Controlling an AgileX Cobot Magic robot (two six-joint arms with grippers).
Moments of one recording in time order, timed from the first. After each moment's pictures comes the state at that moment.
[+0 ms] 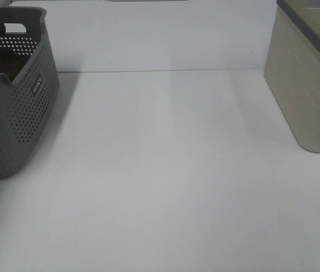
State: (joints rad) left arm 0.09 2.31 -2.09 0.22 0.80 -0.13; right arm -0.01 -0.01 -0.50 0.16 1.07 -0.14
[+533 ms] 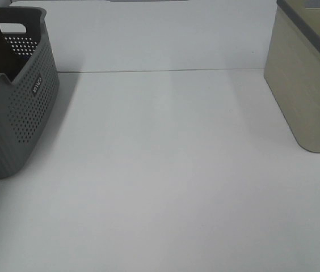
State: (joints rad) left arm 0.08 2.07 -2.09 0.05 0.79 -0.02; right arm -0.01 -0.01 -0.50 0.16 1.07 -0.14
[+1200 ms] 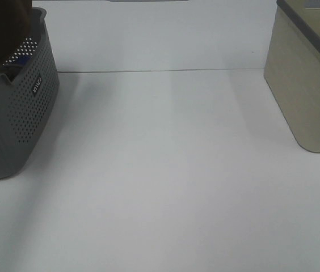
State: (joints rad) left arm -0.17 1.74 -2.09 -0.10 0.80 0.24; right arm -0.01 -0.01 -0.50 0.16 1.07 -0.14
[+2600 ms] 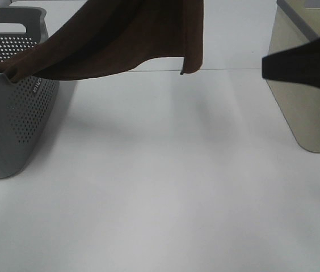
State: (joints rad) left arm -0.53 1.85 -2.09 -0.62 0.88 0.46; right arm -0.01 1.05 -0.66 1.22 0.83 -1.25
